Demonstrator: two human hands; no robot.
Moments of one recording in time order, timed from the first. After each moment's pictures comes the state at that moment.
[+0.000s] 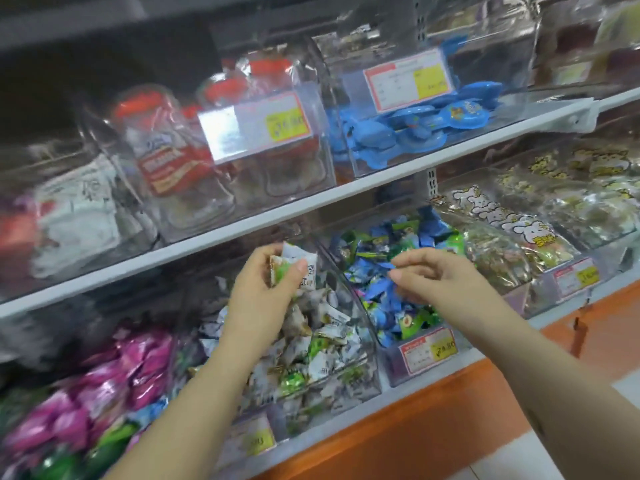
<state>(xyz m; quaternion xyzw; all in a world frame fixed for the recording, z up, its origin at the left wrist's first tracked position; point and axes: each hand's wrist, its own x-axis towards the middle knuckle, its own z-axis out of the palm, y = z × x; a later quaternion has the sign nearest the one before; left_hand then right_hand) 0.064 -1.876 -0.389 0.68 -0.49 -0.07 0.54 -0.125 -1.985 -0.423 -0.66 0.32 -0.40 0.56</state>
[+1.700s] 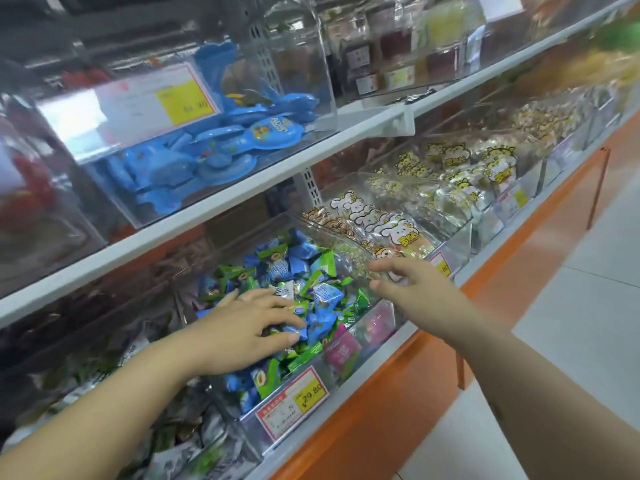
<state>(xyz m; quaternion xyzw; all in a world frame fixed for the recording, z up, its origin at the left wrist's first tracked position) 0.006 -2.015 -0.408 0.61 -0.77 -0.07 -0.15 -0.240 -2.064 -0.456 -0.69 0.48 -0.37 0.40</state>
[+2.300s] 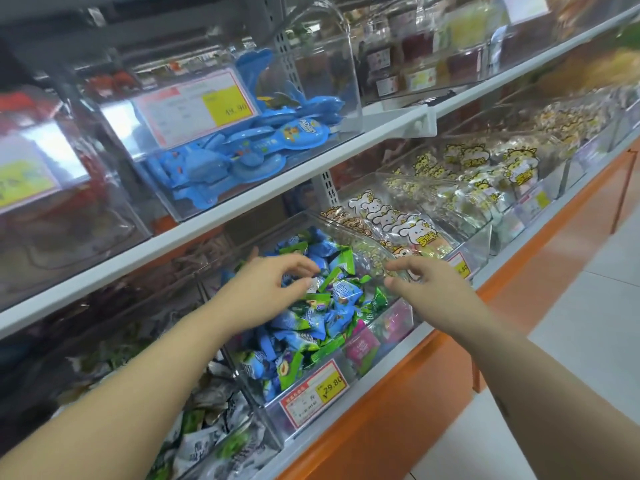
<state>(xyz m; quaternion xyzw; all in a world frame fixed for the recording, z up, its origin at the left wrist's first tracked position) 0.000 -2.026 -0.389 0.63 -0.76 -0.08 0.12 -0.229 -2.056 -0.450 -0.68 0.50 -0.38 0.38</state>
